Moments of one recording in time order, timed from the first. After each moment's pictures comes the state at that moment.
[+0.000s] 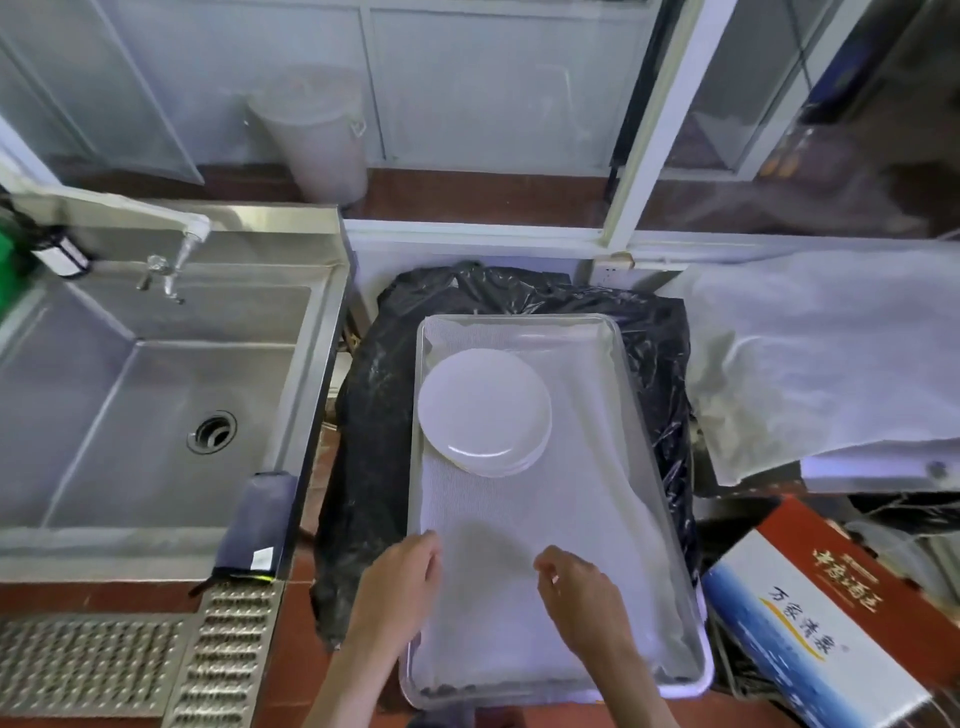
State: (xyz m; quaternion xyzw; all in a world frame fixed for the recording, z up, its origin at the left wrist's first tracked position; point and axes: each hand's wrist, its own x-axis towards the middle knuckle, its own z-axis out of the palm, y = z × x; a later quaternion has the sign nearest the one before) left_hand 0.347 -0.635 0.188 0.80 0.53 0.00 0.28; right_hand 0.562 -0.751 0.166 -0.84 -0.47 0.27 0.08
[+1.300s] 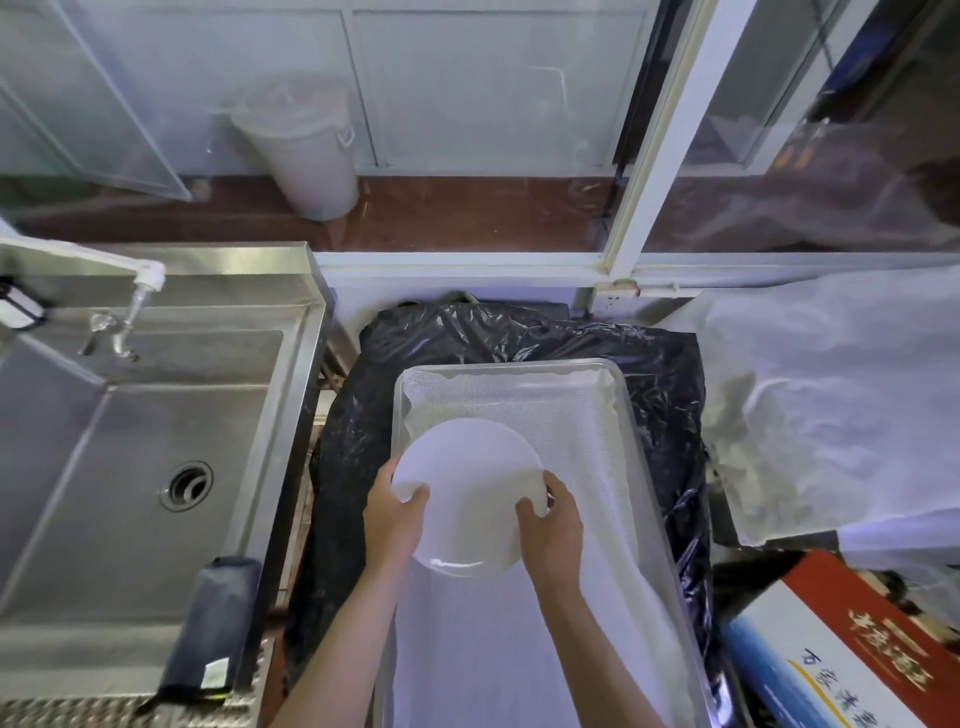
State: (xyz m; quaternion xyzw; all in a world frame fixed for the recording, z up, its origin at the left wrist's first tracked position) left_hand 0.464 -0.471 0.185 0.50 0.66 0.25 0.50; right_hand 0.614 -0.569 0.183 -0.80 -0.16 0.34 0.46
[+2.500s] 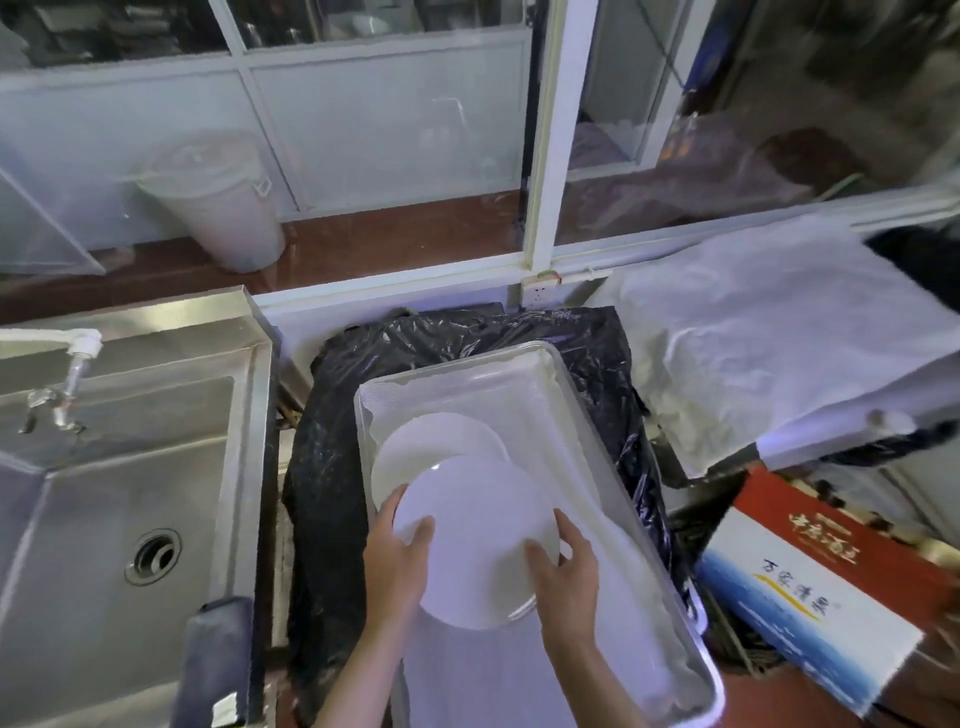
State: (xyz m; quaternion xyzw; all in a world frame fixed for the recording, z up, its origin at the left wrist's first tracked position) left_hand 0.443 -0.545 0.208 0.57 0.57 0.26 0.54; right_hand 0.570 -0.676 0.188 -0.76 -0.01 0.30 0.58
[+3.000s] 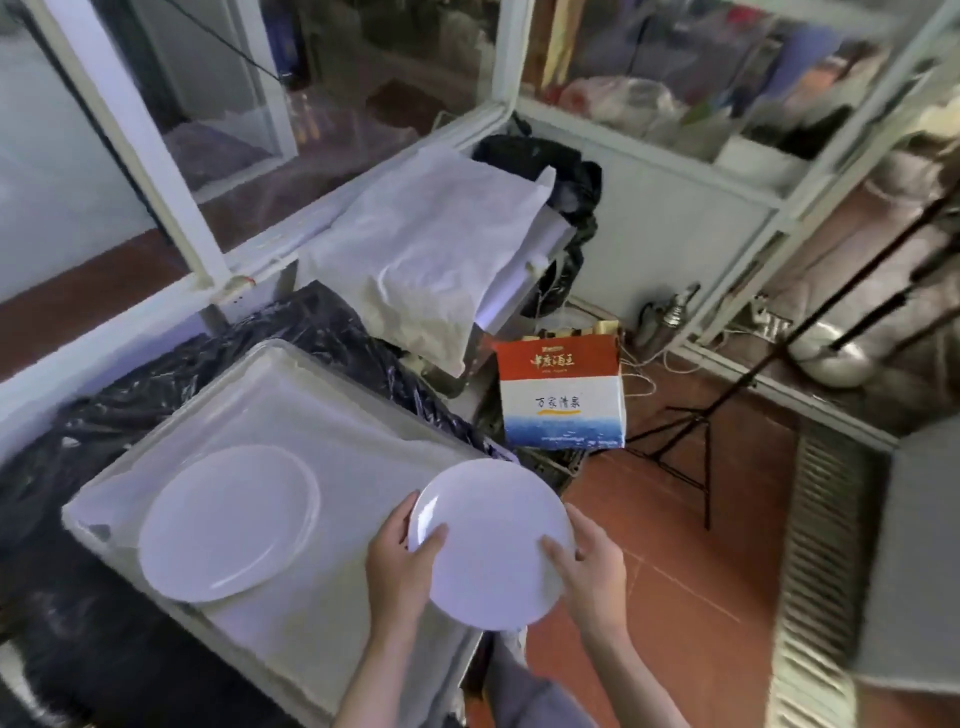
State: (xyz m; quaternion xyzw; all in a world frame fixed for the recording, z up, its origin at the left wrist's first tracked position) left_hand 0.479 -0.671 0.205 0.71 0.29 0.03 0.64; right_hand 0.498 -0.890 0.190 -0.85 0.17 0.03 0.51
